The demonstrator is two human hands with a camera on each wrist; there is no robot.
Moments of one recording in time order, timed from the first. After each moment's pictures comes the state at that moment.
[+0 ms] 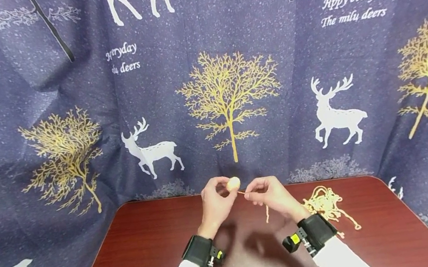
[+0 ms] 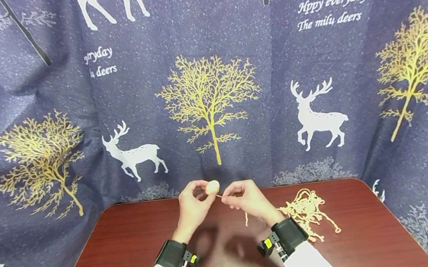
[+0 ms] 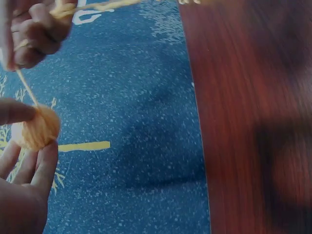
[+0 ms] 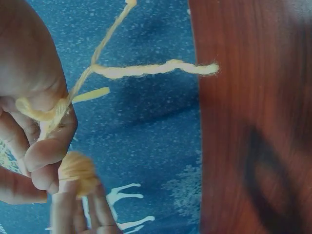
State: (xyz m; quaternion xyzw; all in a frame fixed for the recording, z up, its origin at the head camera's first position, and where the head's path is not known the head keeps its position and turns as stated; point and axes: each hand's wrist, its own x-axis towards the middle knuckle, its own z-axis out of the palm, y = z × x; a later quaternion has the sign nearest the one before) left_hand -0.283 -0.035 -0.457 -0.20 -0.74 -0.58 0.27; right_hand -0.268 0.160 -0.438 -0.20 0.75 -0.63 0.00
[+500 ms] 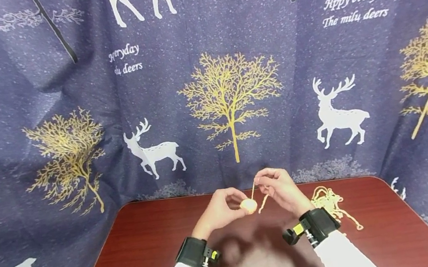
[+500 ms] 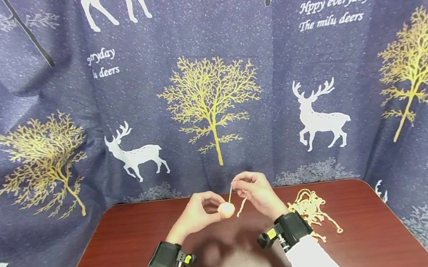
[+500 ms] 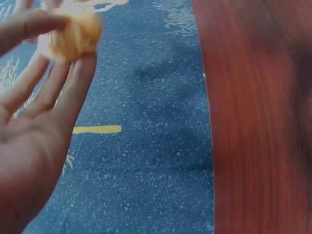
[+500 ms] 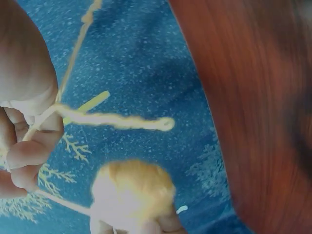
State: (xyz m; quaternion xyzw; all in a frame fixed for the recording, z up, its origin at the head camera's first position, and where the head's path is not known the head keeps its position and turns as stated) left_hand -0.276 -0.051 -0.451 -0.36 -0.74 -0.57 -0.01; right_hand -0.282 0.174 -0.436 -0.16 0.55 -0.82 0.04
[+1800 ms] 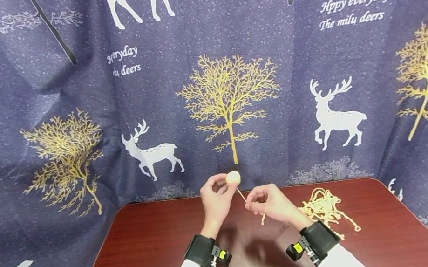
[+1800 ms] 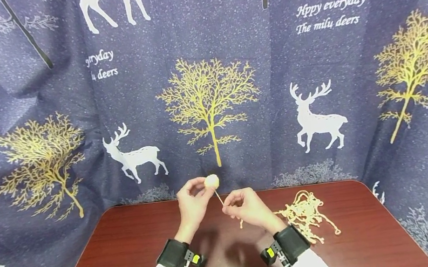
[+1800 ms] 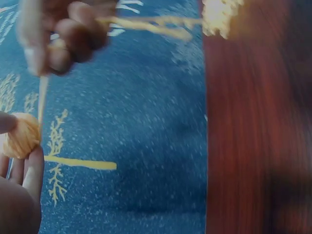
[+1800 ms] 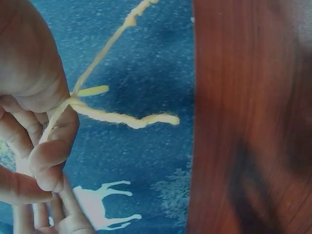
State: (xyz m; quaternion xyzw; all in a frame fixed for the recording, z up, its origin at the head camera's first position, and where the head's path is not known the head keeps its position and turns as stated) left_hand -0.278 -0.022 -0.443 -0.14 -0.65 -0.71 0.23; right_hand -0.256 0.161 -0.445 -0.25 0.78 -0.58 -0.01
